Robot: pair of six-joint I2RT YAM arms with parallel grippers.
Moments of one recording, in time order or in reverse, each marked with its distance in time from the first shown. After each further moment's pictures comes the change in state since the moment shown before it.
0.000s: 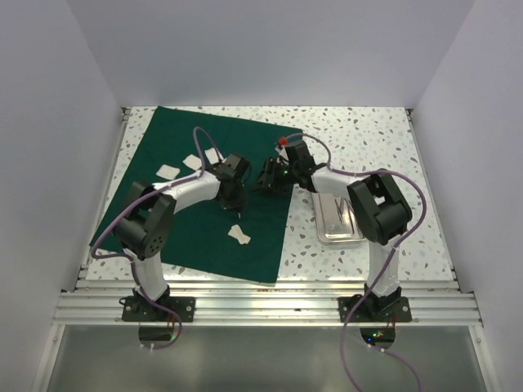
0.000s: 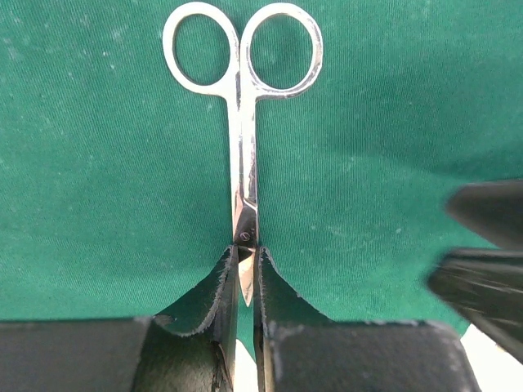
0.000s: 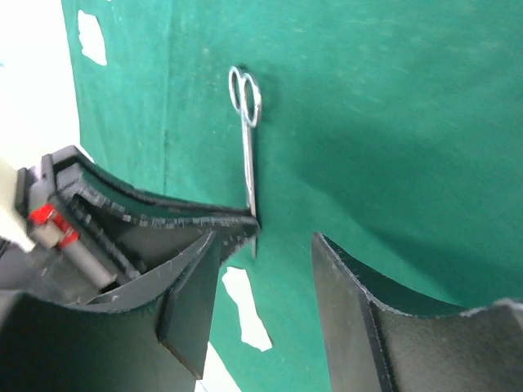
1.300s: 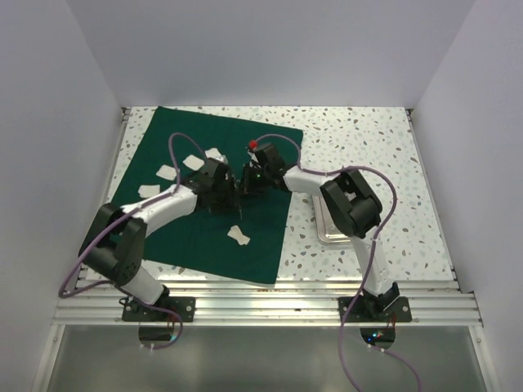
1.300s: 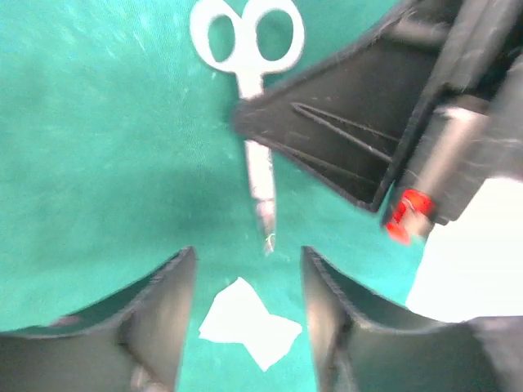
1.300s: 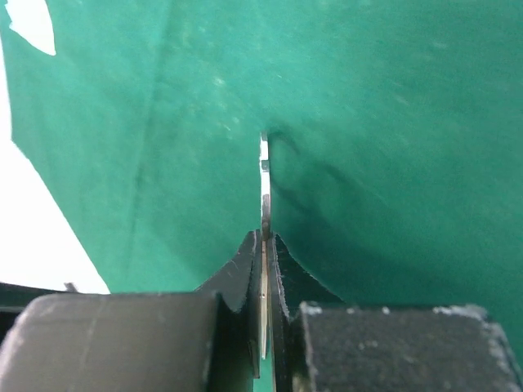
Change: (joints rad) left arm 0.064 -0.243 -0.241 0.179 0.116 0.074; right arm 0.150 0.233 0.270 -0.054 0.111 -0.063
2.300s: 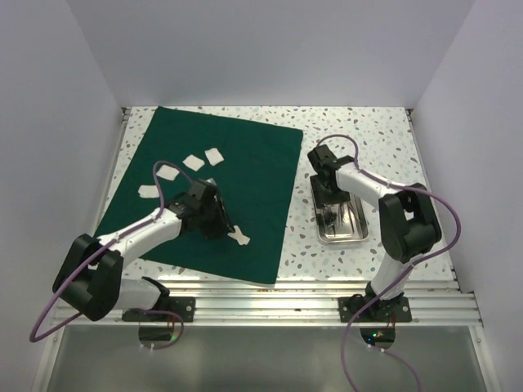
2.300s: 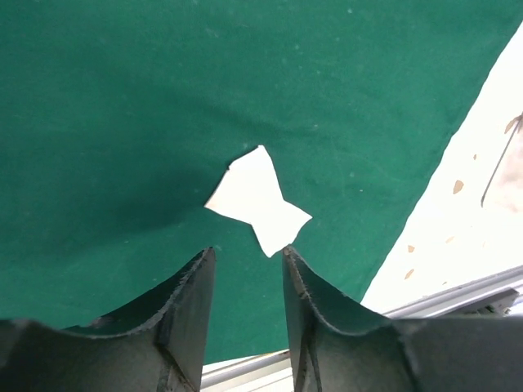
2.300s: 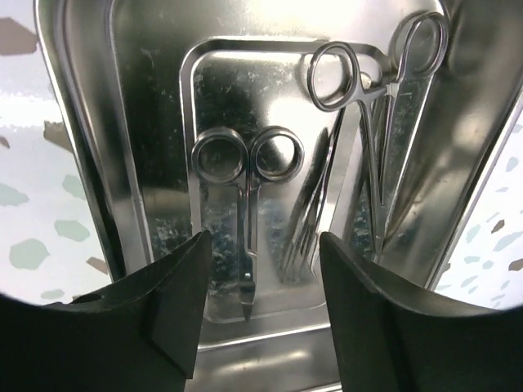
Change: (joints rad) left arm -0.018 -0.283 -0.240 -0.087 0.115 -0.190; right arm -0.241 -0.445 -0.304 -0.687 0.723 -0.467
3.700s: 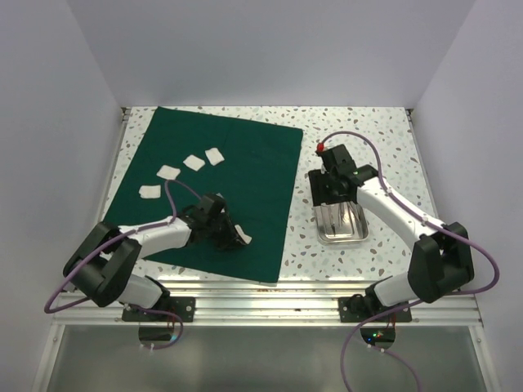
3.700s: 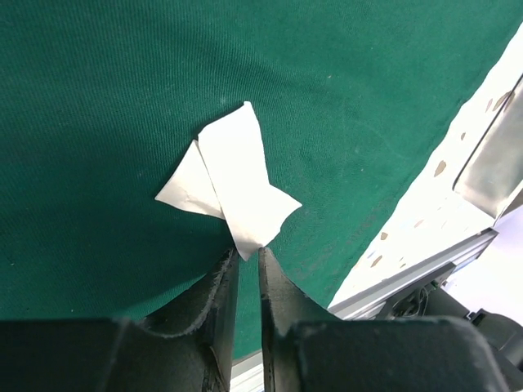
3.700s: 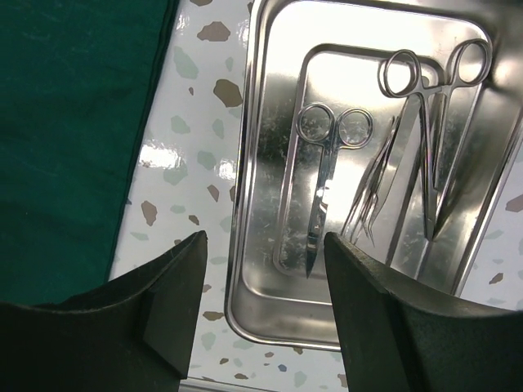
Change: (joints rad) left arm -0.078 0.106 -0.145 0.282 0.127 -0.224; right arm 0.019 -0.334 -0.118 0.071 -0.213 0.011
